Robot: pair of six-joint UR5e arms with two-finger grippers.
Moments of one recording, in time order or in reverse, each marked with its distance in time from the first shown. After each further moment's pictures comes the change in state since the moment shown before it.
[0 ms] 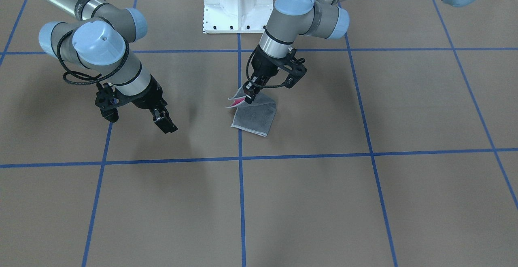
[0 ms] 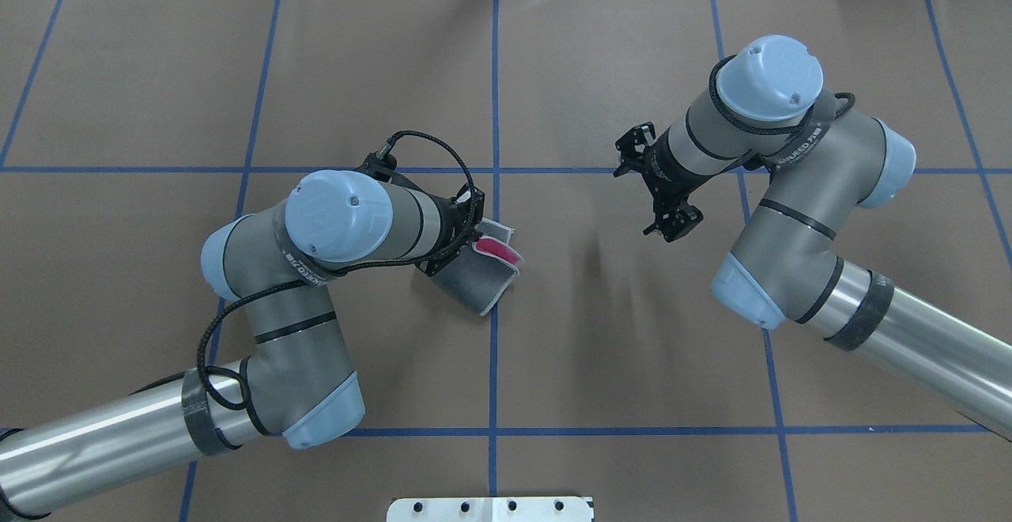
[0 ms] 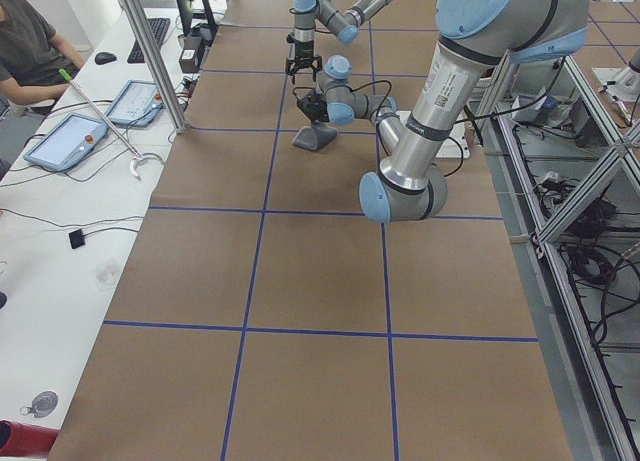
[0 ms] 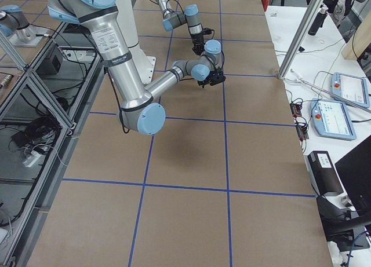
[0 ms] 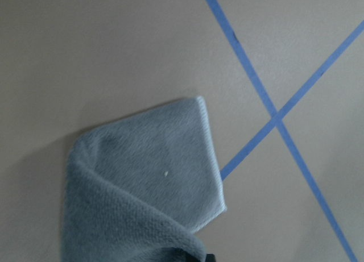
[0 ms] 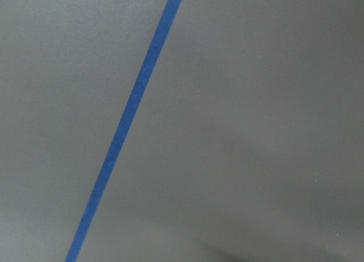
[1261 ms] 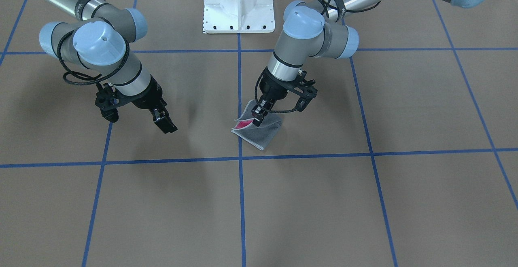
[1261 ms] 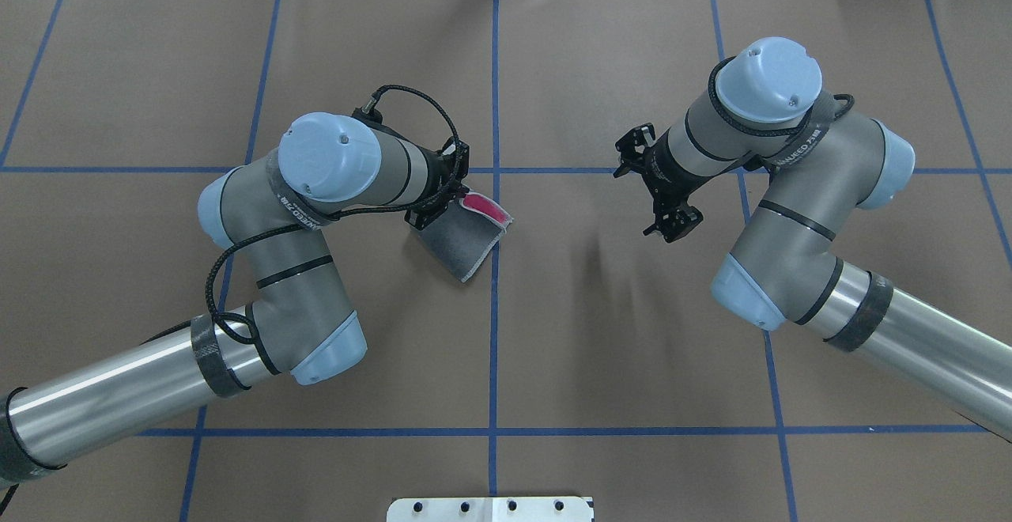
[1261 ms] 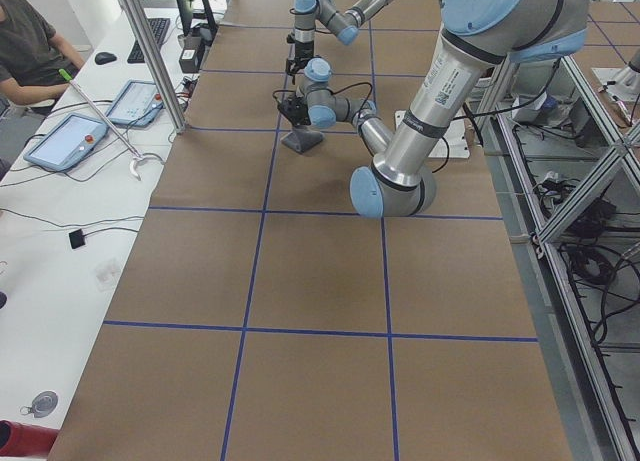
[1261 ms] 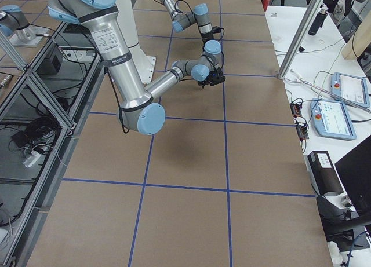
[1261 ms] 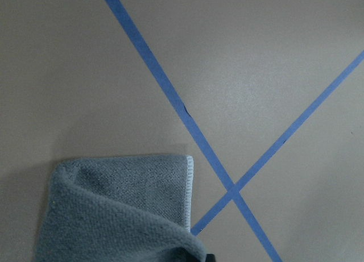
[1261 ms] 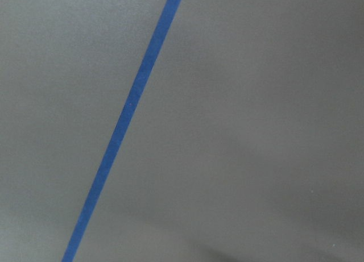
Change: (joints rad) left arm -0.080 -0.028 0.086 -0.040 -0.046 0.001; right arm -0.003 0.001 -0.001 0.000 -0.005 -0.002
